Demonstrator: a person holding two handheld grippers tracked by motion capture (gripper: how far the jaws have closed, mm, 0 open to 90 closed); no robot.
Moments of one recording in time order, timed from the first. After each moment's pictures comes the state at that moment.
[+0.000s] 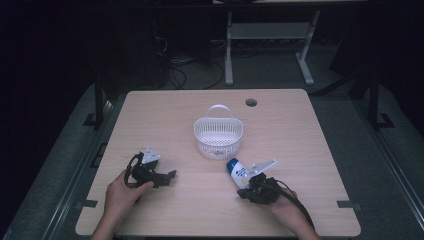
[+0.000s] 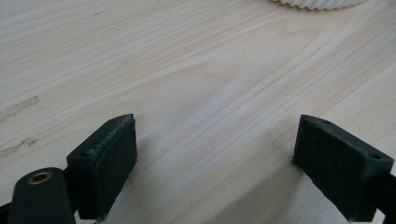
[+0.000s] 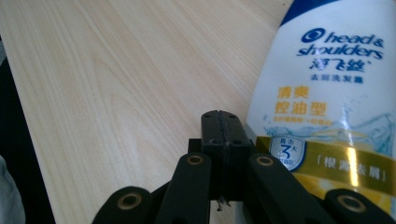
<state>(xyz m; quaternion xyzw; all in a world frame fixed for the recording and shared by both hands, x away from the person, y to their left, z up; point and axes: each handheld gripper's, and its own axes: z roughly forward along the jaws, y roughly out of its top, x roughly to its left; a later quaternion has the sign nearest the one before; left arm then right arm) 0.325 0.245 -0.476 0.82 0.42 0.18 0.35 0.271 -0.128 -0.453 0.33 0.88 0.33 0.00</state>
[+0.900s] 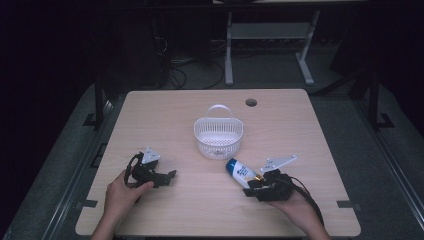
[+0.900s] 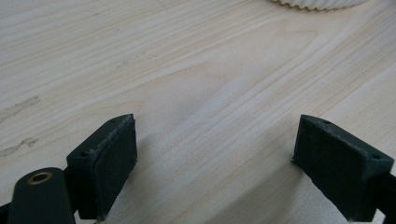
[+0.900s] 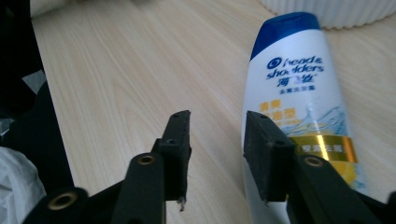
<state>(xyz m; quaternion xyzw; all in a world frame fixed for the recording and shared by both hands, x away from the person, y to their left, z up) 0.325 0.245 -0.476 0.82 0.41 0.18 0.35 0.272 -0.161 -0.436 0.34 0.85 0.40 -0.01</state>
